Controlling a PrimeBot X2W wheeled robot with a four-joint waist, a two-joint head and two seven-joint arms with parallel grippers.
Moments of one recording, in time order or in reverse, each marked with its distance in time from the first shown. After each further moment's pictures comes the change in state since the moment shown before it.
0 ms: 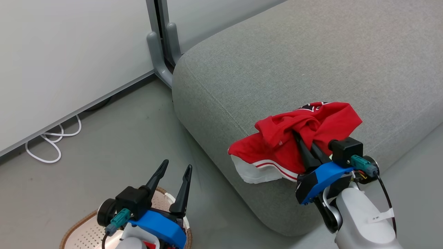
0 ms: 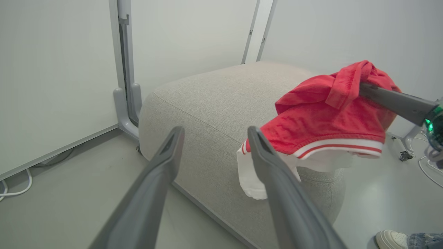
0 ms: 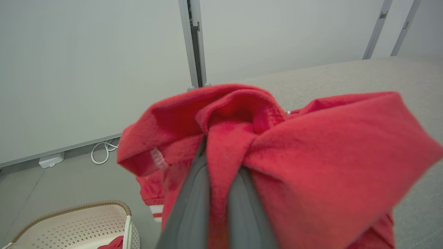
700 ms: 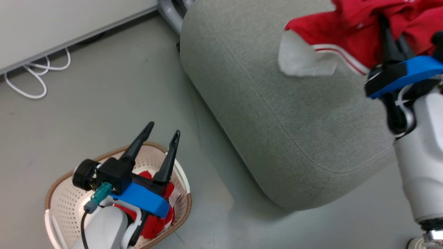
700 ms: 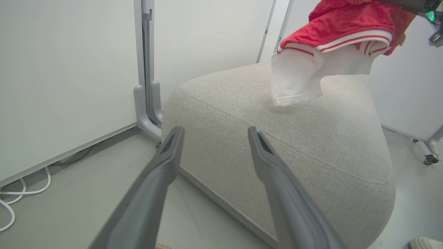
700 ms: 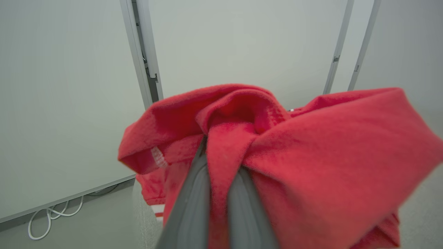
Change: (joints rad) left arm -0.109 0.097 -0.004 -0.091 0.057 0.000 0.000; right arm -0.357 -0.120 -0.234 0.007 0.094 0.000 0.072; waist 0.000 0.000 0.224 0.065
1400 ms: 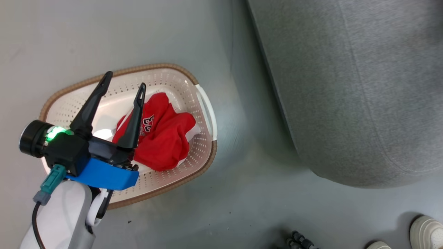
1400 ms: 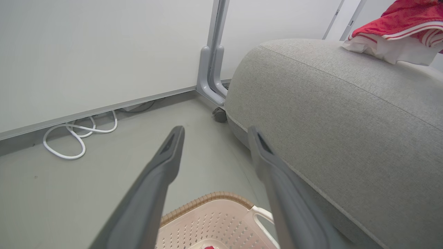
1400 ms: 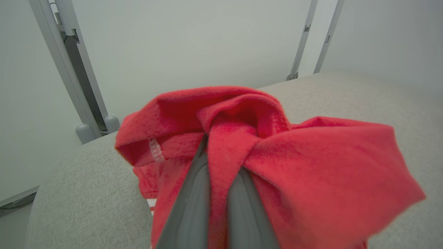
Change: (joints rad) left arm -0.082 0.120 0.093 -0.207 0.046 0.025 0.002; right arm -0.195 -0.230 -0.298 0.130 0.060 0.000 -0.057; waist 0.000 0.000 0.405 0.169
